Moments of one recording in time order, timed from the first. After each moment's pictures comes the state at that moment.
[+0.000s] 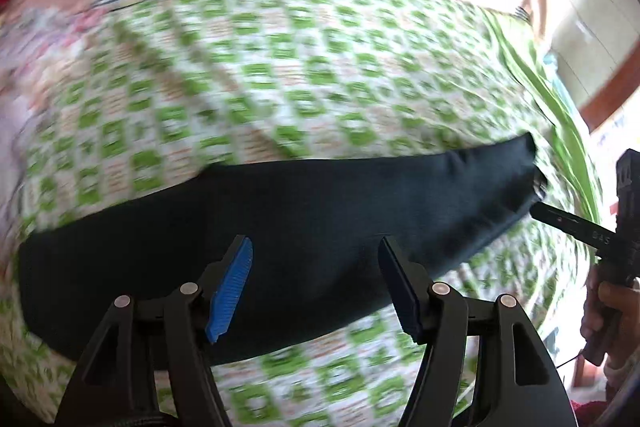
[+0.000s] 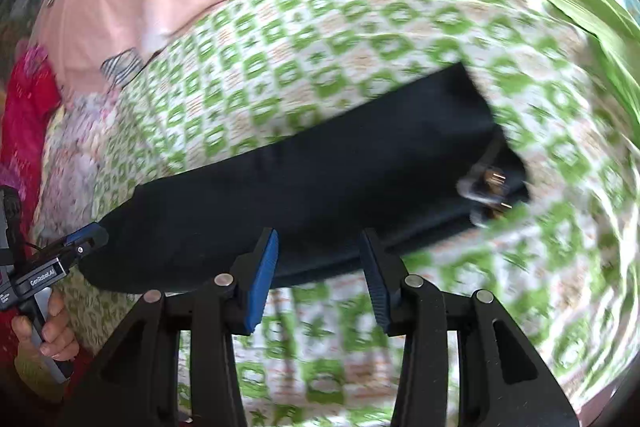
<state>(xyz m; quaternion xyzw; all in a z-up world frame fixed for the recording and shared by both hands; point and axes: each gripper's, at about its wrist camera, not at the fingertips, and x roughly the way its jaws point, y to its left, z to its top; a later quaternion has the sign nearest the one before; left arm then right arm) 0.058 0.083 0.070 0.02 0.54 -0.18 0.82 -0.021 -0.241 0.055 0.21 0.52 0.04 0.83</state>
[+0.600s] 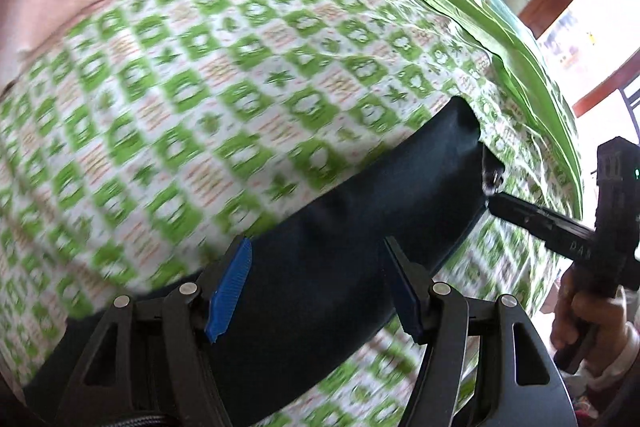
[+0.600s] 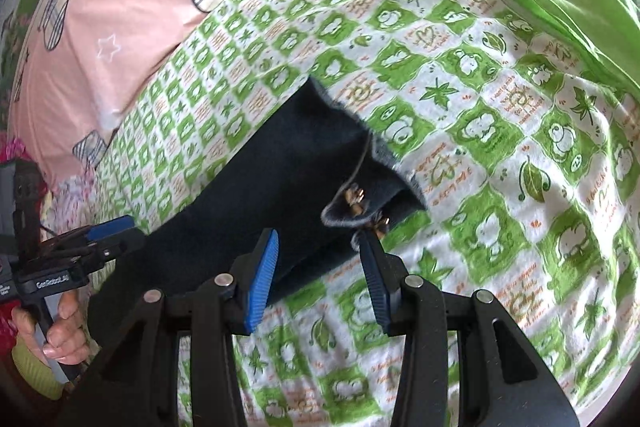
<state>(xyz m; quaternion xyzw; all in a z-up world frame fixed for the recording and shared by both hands) 0.124 -0.088 0.047 0.12 0.57 -0.31 0.75 -0.029 -0.317 0.027 0.31 0.47 -0.03 0.82</state>
